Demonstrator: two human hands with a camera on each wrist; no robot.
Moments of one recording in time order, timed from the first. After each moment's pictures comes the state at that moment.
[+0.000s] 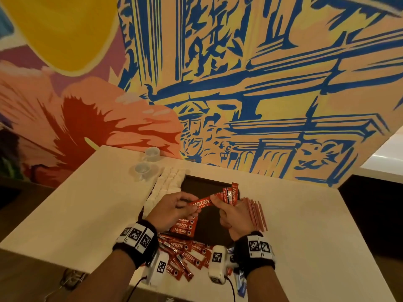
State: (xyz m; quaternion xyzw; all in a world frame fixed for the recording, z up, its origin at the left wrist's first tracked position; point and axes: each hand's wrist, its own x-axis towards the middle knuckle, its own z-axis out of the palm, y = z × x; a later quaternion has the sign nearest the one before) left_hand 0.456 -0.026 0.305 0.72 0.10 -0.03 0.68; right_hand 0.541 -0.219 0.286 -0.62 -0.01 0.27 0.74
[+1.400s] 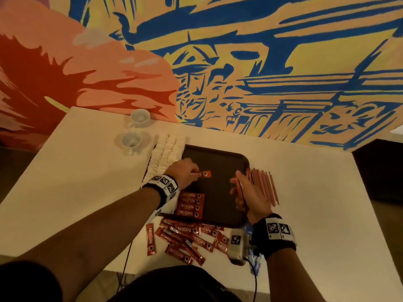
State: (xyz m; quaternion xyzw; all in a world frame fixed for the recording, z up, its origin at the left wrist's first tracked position) left_hand 0.618 0.054 0.183 0.96 0.02 -0.15 0.22; right_hand 0.609 -0.189 0.236 -0.69 0.16 0.31 0.63
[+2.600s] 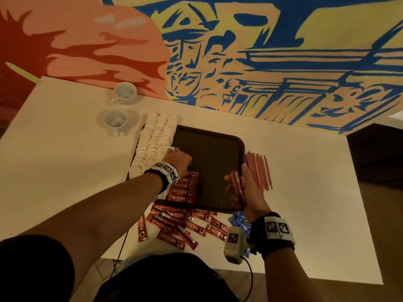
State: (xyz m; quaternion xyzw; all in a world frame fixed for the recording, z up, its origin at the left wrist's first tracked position) left_hand 0.634 0.046 0.123 0.97 -0.04 -0.21 0.07; right_hand 0.594 -0.200 0.221 -0.68 0.21 0.32 0.63
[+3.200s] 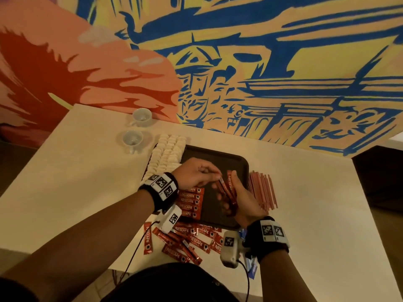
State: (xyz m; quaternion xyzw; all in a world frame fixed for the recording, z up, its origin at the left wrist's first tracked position) left_hand 0.598 0.026 0.241 0.76 -0.02 -0.18 0.62; right_hand 0.597 -0.179 0.238 -0.64 0.09 0.39 0.66
